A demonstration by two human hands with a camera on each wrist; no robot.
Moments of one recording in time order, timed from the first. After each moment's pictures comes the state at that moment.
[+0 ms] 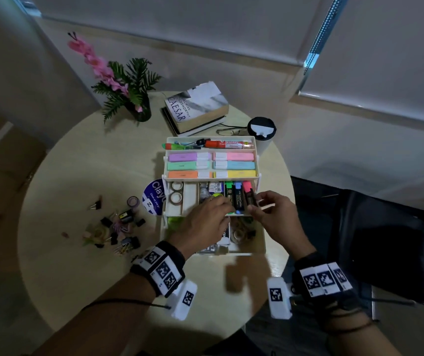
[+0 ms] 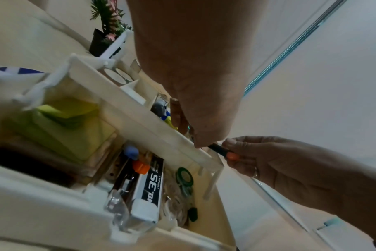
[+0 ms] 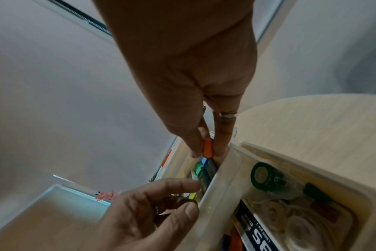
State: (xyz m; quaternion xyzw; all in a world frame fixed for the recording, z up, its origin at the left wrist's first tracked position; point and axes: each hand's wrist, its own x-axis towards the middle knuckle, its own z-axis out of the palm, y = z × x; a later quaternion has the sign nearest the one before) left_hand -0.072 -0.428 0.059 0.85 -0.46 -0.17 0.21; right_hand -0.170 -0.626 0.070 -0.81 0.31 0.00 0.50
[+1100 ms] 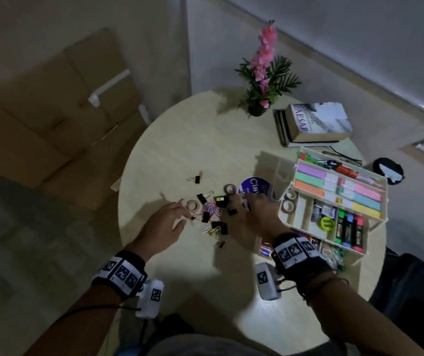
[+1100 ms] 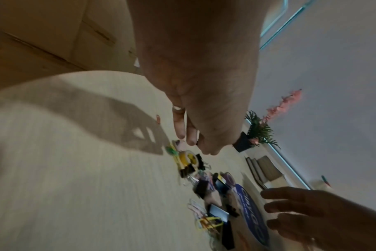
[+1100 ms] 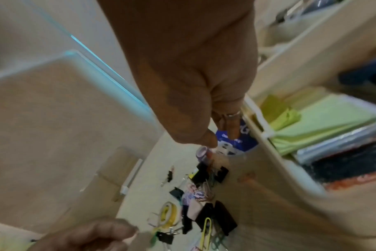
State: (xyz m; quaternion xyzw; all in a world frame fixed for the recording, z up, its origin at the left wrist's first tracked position) left_hand -0.030 -0.067 -0.004 0.91 -0.16 -0.14 0.36; right_hand -0.016 -0.364 0.037 -0.95 0.03 0.23 0.22
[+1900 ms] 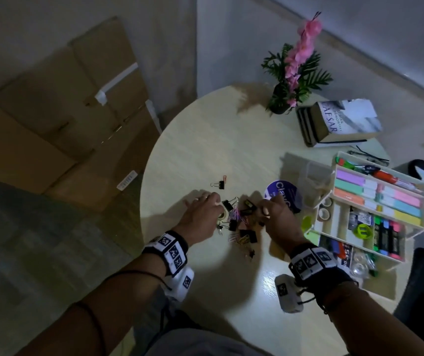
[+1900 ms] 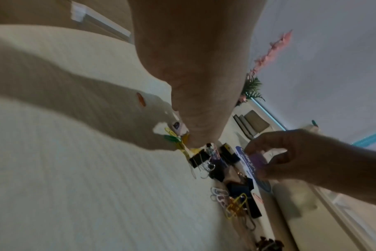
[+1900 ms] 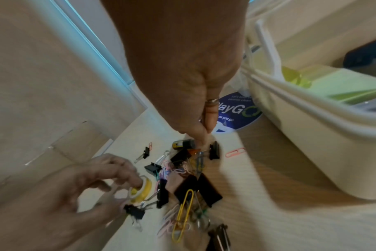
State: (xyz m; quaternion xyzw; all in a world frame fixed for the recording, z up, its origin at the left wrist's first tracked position) left_hand 0.033 -0.076 -0.024 0.92 -0.30 -0.18 0.18; right_hand -0.008 -0.330 -0.009 -0.98 0.01 0.13 0.17
